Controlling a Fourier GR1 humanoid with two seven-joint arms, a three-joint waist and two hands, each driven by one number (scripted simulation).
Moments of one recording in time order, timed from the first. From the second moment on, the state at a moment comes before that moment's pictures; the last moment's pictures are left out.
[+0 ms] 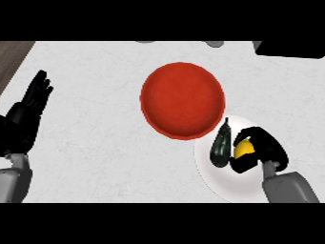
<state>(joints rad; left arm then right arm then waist) -0.18 0.28 0.08 -1.54 0.00 0.06 0.13 -0.17 -0.21 0.19 -1.40 0.61 0.20 0.74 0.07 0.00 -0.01</state>
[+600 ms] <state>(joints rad) -0.26 0.24 0.02 -1.49 -0.02 0.05 0.13 -0.70 -0.03 0.58 -1.28 0.91 0.08 1.07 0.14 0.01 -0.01</state>
